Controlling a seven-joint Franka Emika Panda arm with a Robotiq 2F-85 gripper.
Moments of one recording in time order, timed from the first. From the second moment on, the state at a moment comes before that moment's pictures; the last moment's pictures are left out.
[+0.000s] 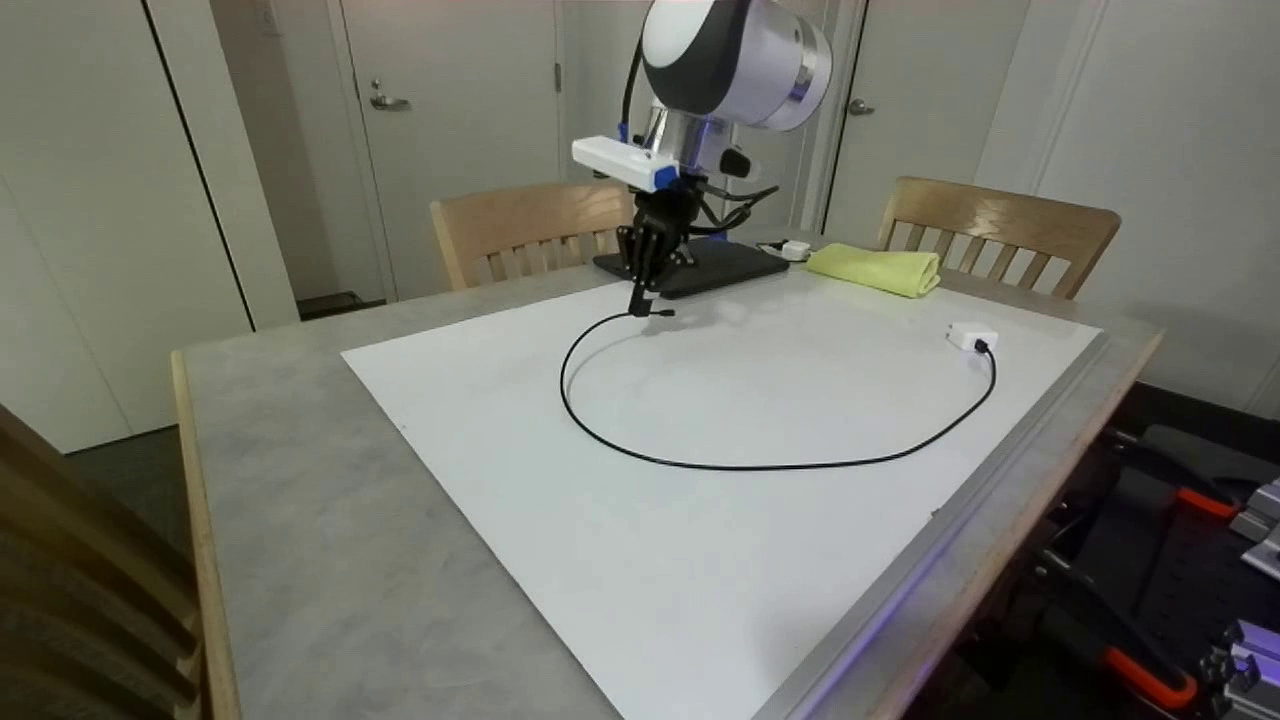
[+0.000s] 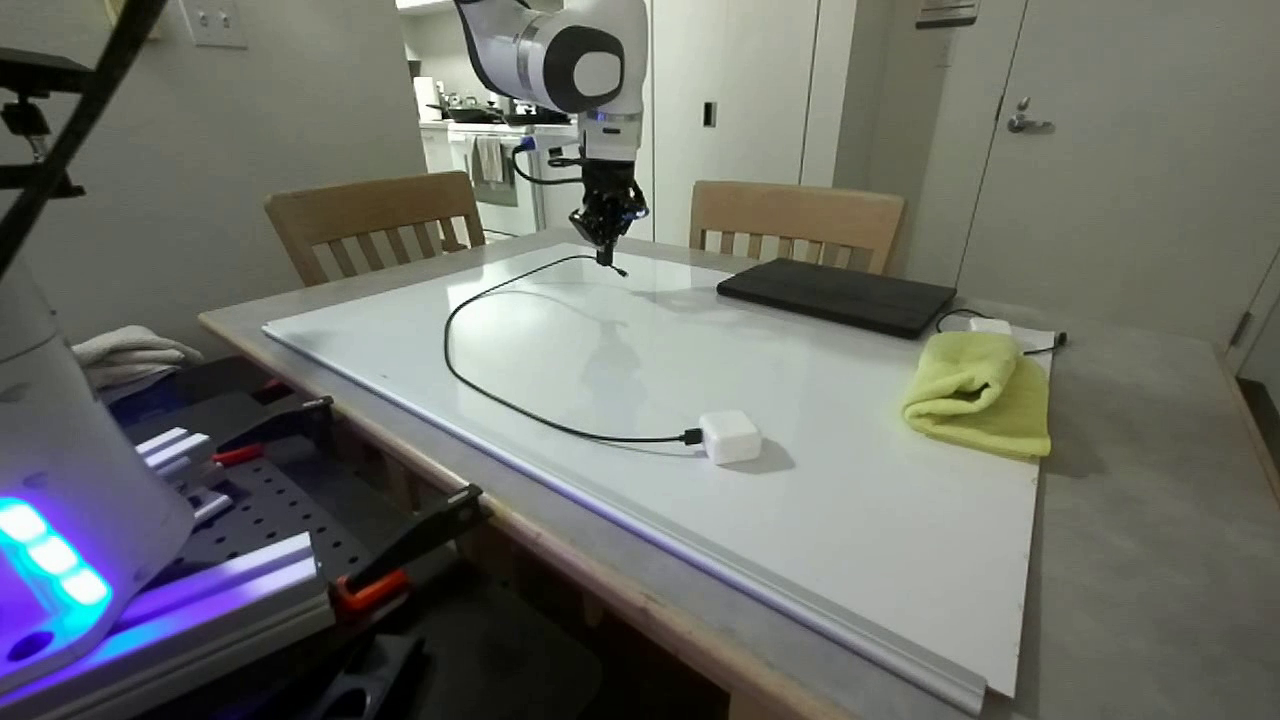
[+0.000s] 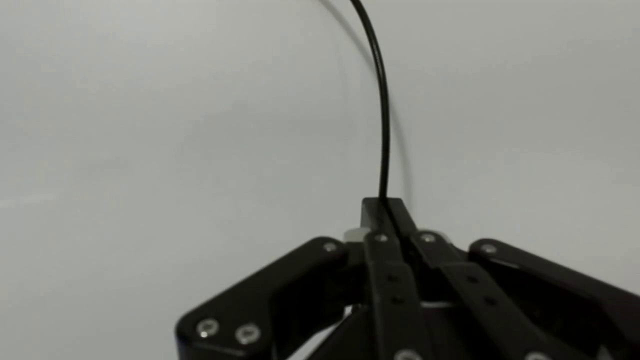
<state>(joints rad) 0.06 0.60 0.10 -1.91 0.23 2.63 1.53</state>
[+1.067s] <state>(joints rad) 0.06 0.64 0.16 -1.81 0.26 2.55 0.98</state>
